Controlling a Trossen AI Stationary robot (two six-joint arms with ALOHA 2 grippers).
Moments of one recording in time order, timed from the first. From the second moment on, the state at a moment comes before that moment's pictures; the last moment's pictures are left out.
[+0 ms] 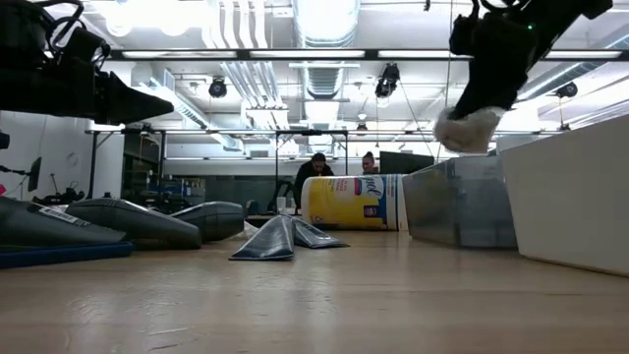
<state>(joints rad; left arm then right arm) 0.22 0.08 0.01 0.04 -0.18 0.18 -0.04 1.01 0.74 -0.56 0.24 0.37</state>
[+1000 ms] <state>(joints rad) 0.22 0.08 0.01 0.04 -0.18 0.18 -0.04 1.42 0.74 -0.43 0.23 0.40</state>
